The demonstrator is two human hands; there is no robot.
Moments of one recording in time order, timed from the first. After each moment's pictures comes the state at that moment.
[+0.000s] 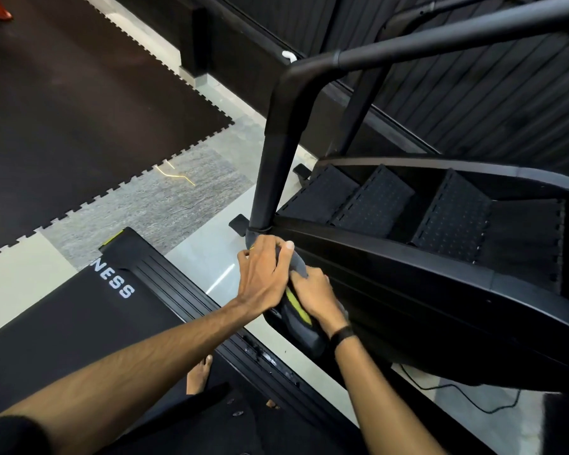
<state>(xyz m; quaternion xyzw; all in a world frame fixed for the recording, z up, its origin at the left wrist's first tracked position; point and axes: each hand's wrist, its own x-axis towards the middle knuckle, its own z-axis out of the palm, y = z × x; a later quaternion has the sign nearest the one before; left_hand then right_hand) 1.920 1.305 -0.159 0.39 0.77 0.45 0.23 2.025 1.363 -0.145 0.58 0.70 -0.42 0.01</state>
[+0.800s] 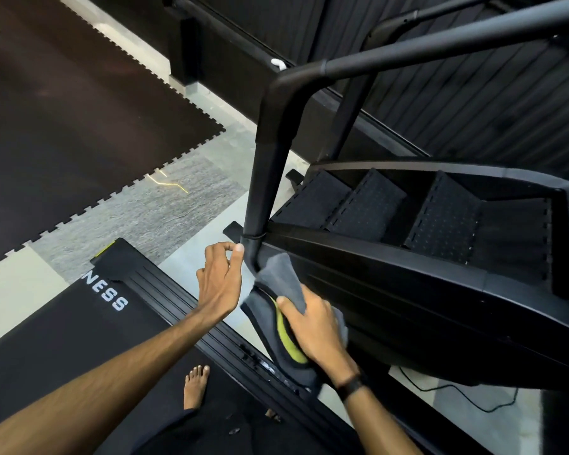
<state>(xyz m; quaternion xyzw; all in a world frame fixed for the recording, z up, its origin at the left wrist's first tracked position) 1.876 1.280 -0.180 0.30 0.80 0.45 0.26 2.053 1.323 -0.133 0.55 0.76 -0.34 -0.05</state>
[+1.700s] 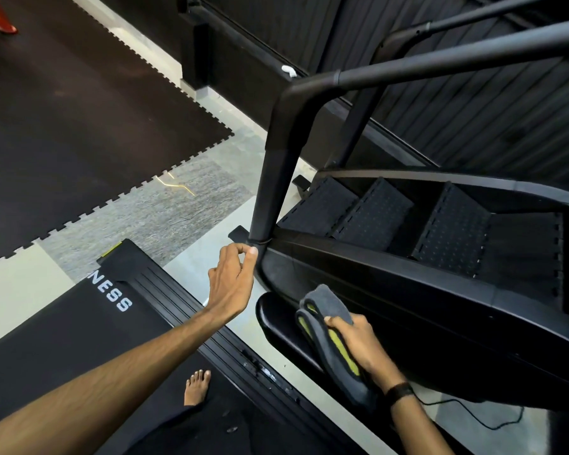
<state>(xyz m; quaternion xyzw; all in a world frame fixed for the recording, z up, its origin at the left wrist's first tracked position) 1.870 1.290 -0.169 0.30 0.79 0.46 0.29 2.113 1.371 -0.151 0.60 0.65 -0.47 0.00</state>
